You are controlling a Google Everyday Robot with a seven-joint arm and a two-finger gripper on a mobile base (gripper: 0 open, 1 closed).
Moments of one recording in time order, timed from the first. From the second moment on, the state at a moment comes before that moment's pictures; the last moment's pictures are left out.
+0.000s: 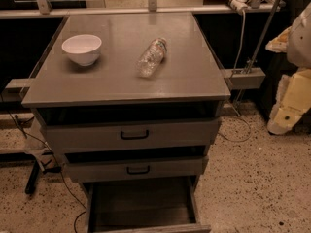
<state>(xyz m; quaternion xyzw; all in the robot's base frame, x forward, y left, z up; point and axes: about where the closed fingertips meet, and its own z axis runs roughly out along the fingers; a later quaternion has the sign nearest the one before) 0.438 -0.217 0.976 -0.60 0.78 -0.03 0.16</state>
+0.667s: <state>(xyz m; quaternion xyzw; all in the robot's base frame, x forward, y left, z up) 0.438 -0.217 0.976 -0.60 0.78 -0.03 0.16</state>
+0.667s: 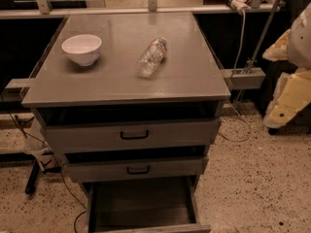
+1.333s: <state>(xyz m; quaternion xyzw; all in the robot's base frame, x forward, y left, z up) 0.438 -0.217 0.976 -0.60 0.78 -0.03 0.16</state>
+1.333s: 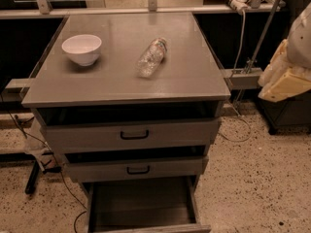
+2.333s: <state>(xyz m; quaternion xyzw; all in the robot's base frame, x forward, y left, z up) 0.427 -0.216 0.951 -0.59 0.79 -0.03 0.14</state>
